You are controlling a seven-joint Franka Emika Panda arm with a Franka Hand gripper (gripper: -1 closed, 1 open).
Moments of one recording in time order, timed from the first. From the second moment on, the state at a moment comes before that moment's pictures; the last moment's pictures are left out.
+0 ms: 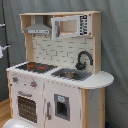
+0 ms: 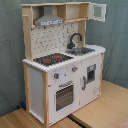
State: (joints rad) arm -0.06 -1.51 0.70 -2.34 -0.60 2.04 0.23
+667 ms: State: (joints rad) arm 0.01 -1.50 0.58 -2.44 -0.64 2.12 0.24
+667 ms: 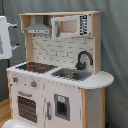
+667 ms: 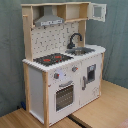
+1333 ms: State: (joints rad) arm 0.01 -1.50 0.57 -2.46 -0.65 2.15 0.24
